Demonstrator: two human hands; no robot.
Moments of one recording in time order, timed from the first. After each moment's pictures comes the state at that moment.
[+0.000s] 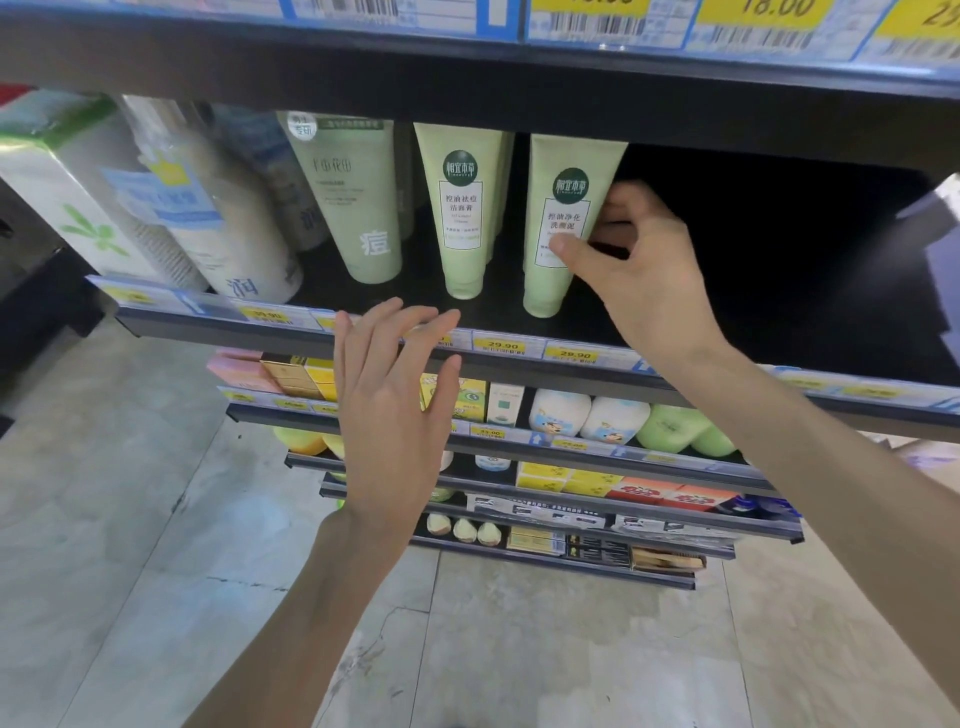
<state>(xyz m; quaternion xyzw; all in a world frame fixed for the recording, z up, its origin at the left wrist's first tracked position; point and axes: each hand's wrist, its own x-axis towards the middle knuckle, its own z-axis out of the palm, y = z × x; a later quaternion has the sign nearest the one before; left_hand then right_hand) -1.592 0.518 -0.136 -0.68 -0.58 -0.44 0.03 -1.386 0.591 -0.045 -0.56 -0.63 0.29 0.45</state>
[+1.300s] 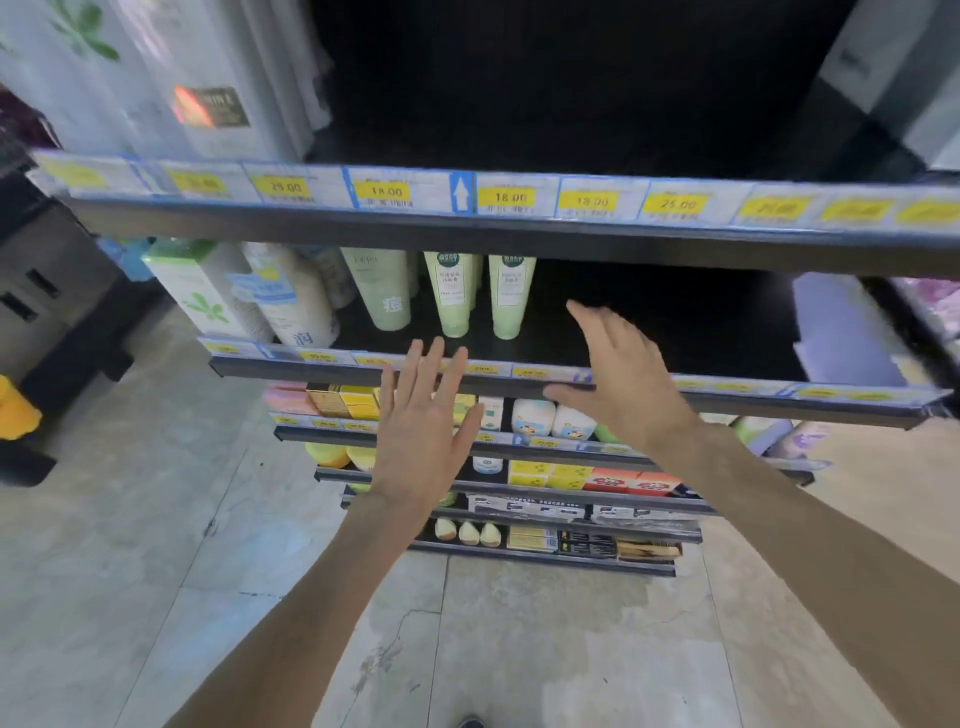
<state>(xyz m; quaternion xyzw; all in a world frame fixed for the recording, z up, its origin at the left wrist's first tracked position) -1.583 0.476 -0.083 -0.76 -0.63 -0.18 0.02 -1.341 0.501 -0.021 -0.62 -0.76 0.08 0.14</state>
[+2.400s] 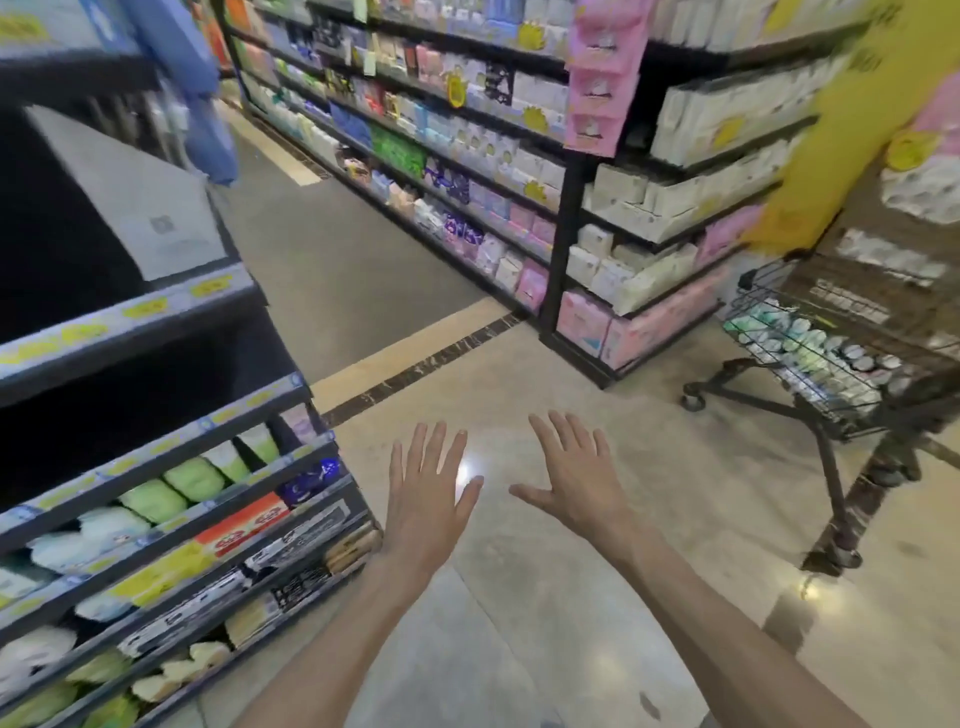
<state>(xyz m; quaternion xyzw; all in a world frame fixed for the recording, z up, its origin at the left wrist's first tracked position) -1.049 0.151 -0.002 -0.95 -0.30 -0.08 -0.09 -0.874 0.010 0.021 -0.88 -0.47 0.05 0.06</state>
